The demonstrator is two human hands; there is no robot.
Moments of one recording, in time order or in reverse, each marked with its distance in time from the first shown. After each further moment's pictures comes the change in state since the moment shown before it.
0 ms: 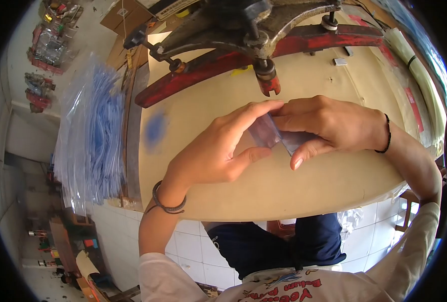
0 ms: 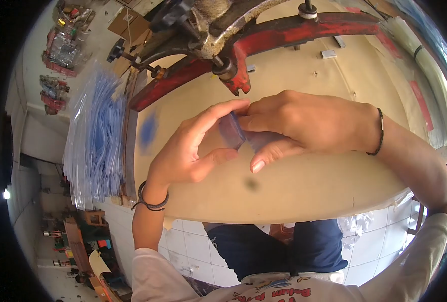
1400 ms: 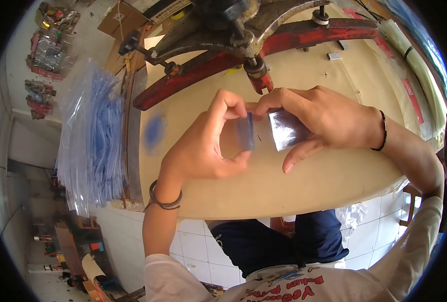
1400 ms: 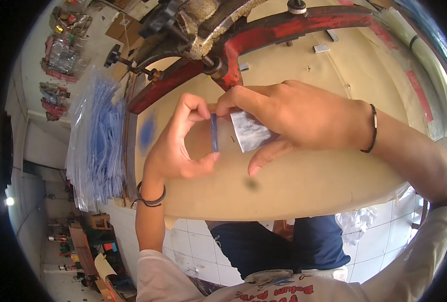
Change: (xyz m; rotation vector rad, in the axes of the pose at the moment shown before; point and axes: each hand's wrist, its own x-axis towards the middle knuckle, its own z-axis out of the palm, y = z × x) left_hand -0.008 -0.010 -0.007 -0.035 0.019 -0.021; right_hand -0.003 -0.001 0.007 -0.100 0.121 0.080
